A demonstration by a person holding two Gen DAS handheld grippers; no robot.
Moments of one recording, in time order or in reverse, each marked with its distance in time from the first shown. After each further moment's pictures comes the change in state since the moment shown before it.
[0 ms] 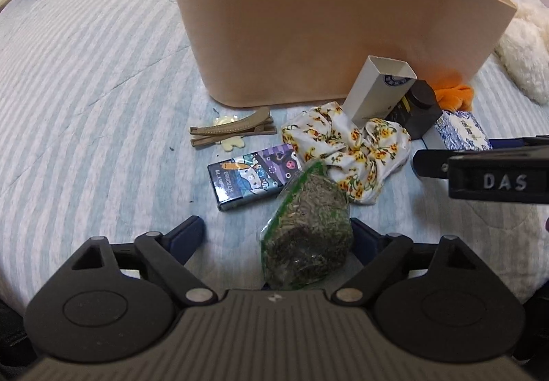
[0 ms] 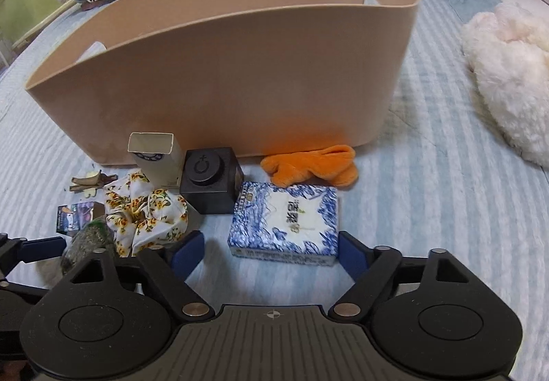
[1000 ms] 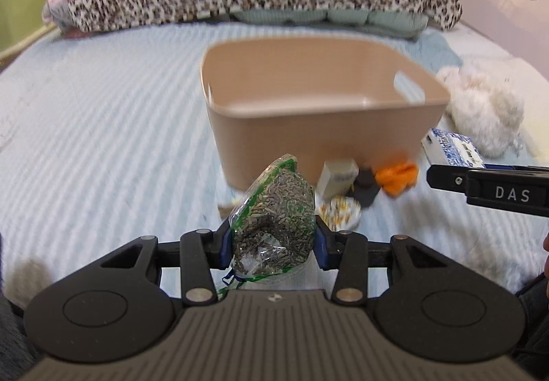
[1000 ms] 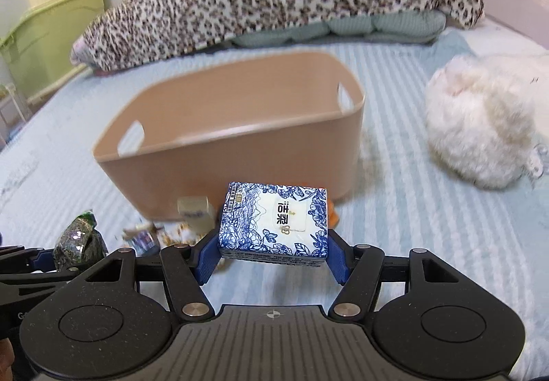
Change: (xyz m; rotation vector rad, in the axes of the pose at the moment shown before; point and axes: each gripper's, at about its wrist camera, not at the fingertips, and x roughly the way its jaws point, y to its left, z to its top) left arm -0.104 0.009 0.008 0.006 -0.267 -0.032; right arm -0.091 -0.003 -0.011 0.065 -0.250 0.021
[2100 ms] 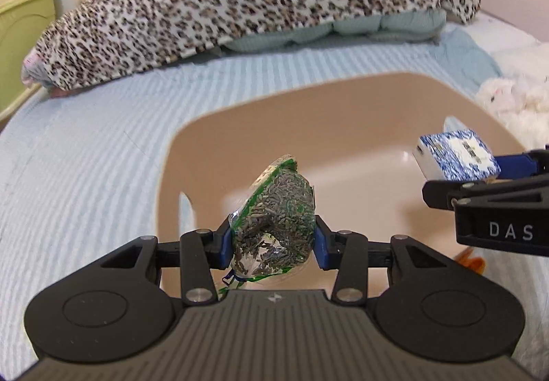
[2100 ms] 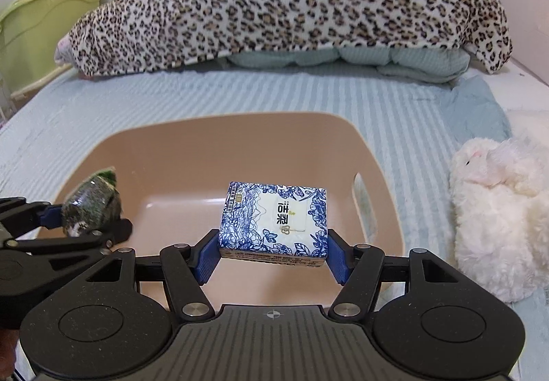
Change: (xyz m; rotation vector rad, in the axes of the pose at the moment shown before) left arm 0.117 -0.023 0.097 0.138 -0.019 0.085; right arm 0.097 0.001 0.099 -0.095 0.008 -0.048
